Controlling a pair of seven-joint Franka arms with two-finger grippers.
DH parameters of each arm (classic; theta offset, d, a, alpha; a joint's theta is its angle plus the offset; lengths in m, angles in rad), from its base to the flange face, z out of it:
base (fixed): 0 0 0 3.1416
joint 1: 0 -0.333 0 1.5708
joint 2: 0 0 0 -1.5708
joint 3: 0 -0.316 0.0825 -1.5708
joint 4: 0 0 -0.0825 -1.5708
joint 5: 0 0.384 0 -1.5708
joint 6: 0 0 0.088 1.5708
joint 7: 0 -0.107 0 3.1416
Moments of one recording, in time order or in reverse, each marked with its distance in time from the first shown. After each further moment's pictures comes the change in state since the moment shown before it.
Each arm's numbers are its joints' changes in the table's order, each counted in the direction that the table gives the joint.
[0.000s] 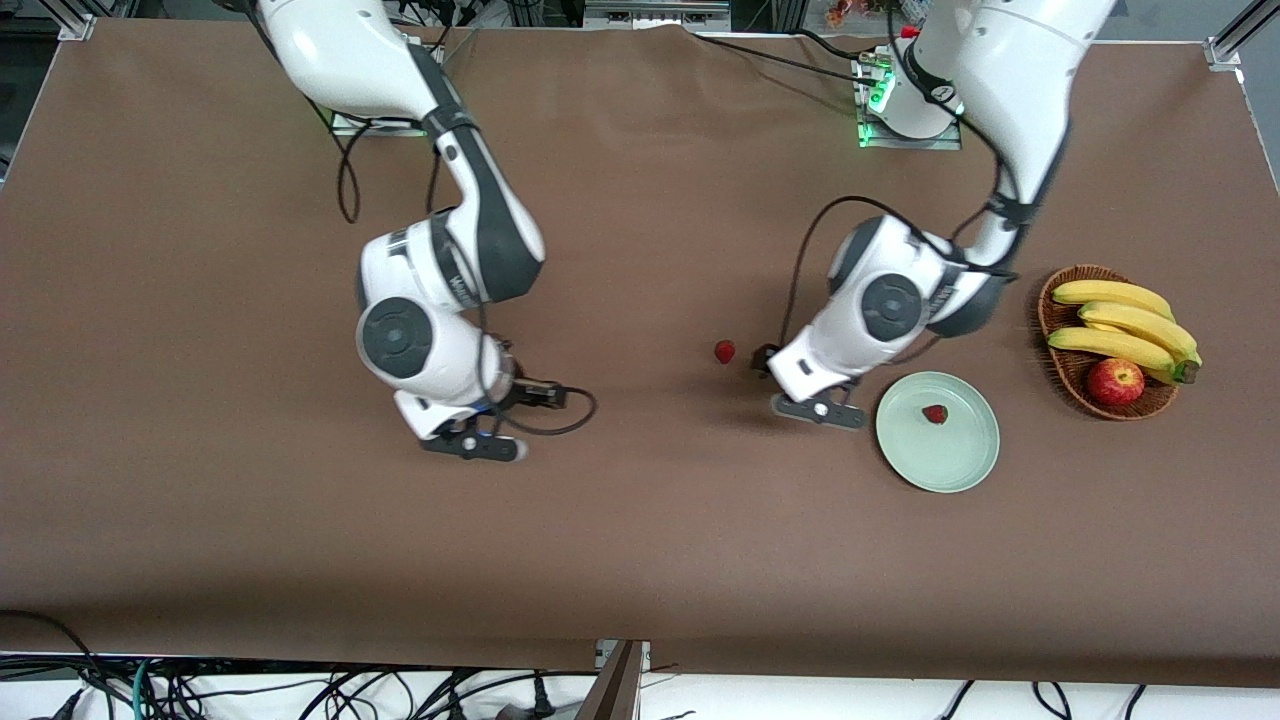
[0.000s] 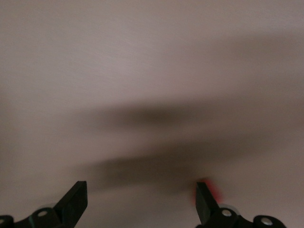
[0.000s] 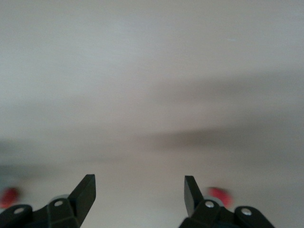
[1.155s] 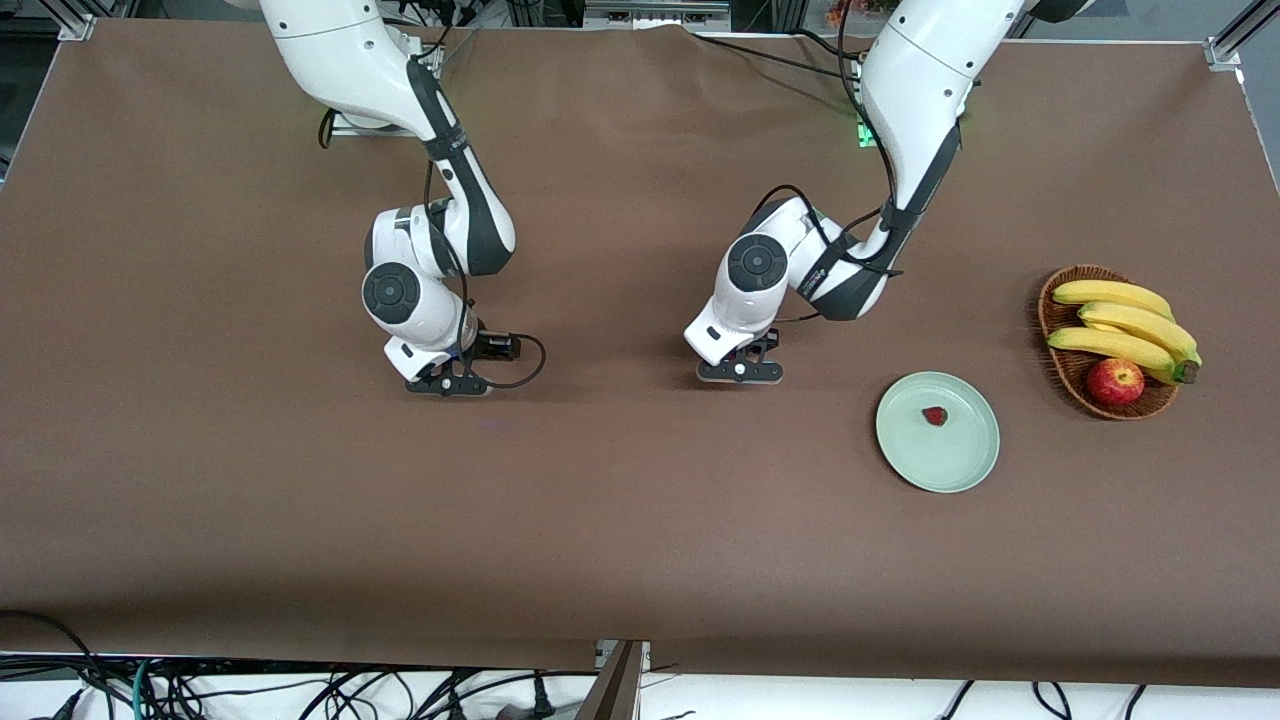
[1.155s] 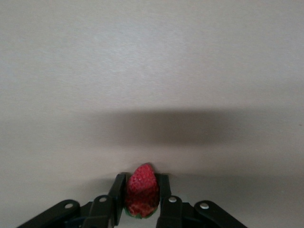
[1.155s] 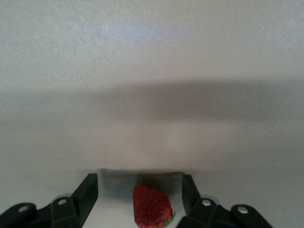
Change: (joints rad) left arm 0.132 0.064 -0.020 -0.021 0.174 -0.029 0.330; right arm -0.041 -0.148 -0.074 -0.654 0.001 -0.509 0.151
